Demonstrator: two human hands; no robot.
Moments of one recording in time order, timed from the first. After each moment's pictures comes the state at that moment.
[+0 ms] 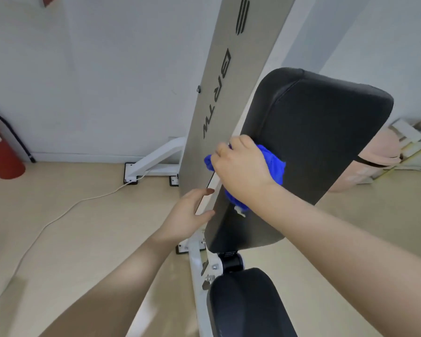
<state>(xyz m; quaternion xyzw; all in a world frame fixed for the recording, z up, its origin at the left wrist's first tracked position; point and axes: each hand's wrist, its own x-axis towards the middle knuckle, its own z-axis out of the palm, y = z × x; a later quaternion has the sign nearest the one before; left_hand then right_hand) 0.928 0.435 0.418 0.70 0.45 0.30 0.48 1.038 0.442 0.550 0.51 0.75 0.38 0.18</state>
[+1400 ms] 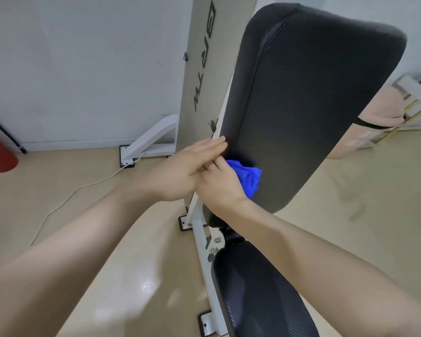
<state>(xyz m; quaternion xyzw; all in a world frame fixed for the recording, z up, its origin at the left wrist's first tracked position) 0.917 0.448 0.488 0.86 0.30 0.19 0.37 1.041 0.414 0.444 0.53 0.79 0.27 0.15</state>
